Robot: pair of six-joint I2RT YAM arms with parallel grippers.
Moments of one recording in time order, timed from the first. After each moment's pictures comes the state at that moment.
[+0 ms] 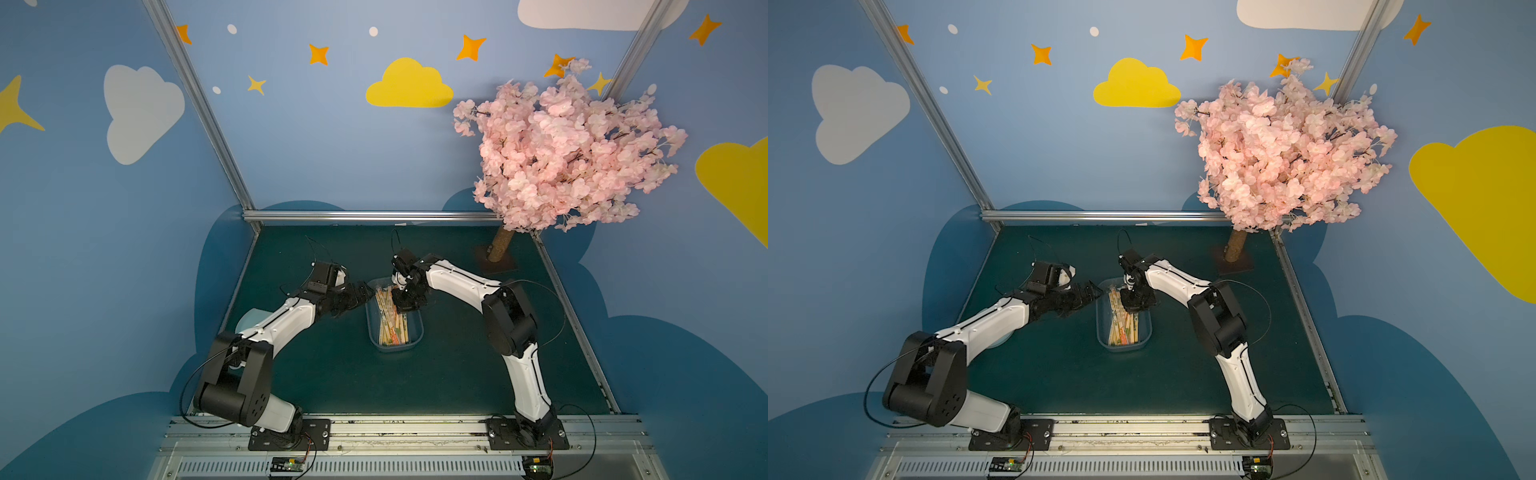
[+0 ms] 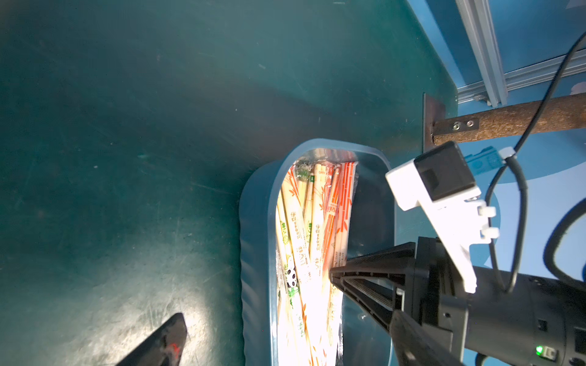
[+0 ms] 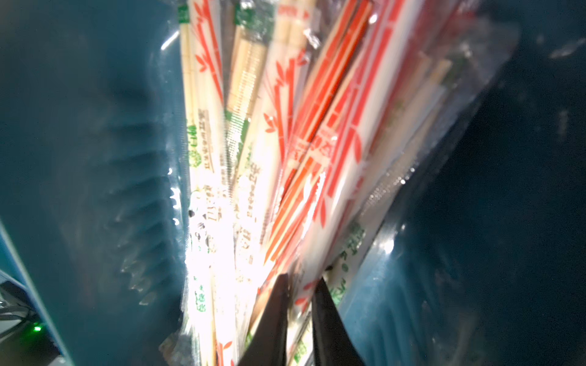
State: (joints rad) left arm -0.26 1.48 0.86 -0.25 0.41 -0.68; right arm 0.74 2.18 1.75 -0.94 -0.24 0.39
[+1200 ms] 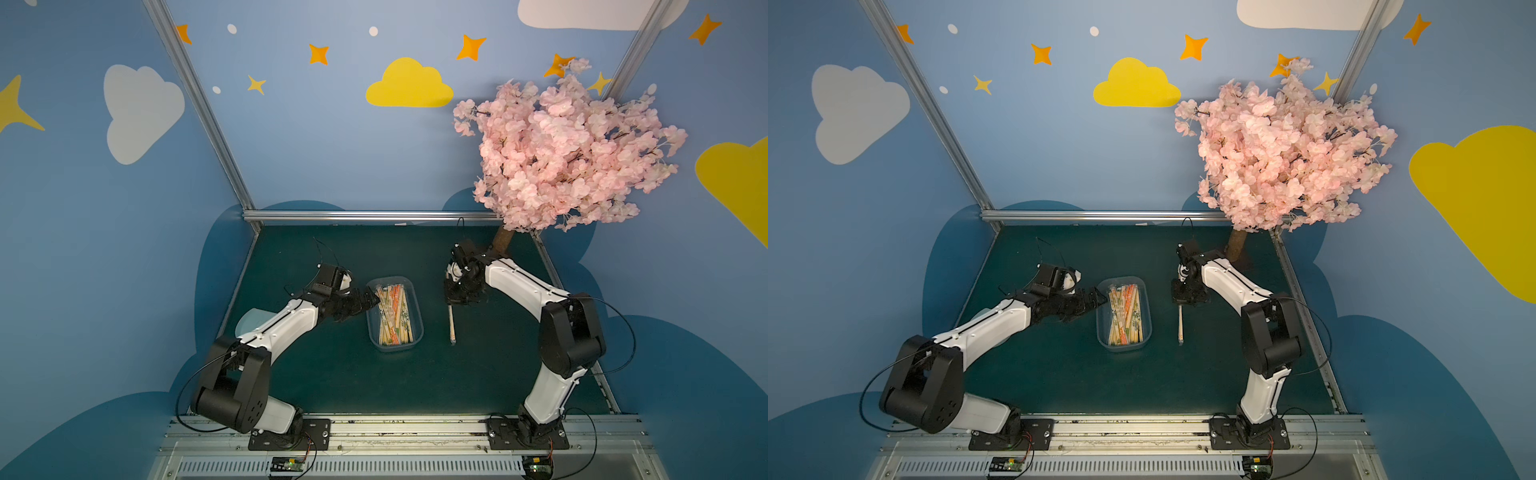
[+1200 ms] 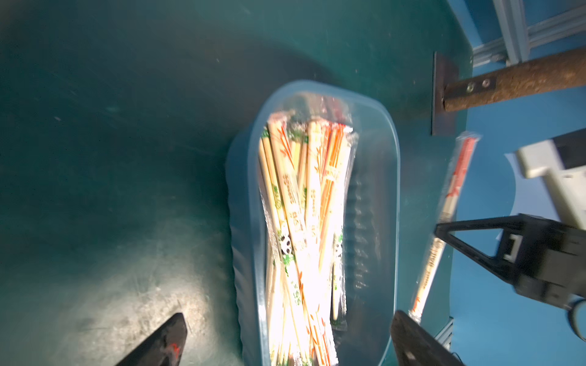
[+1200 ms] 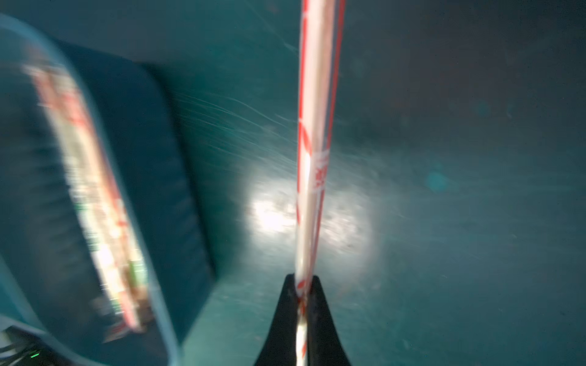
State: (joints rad) left arm -0.33 1.46 0.87 -0.34 0.41 -0.66; right arm 0.43 1.81 1.36 -0.92 -0.15 0.34
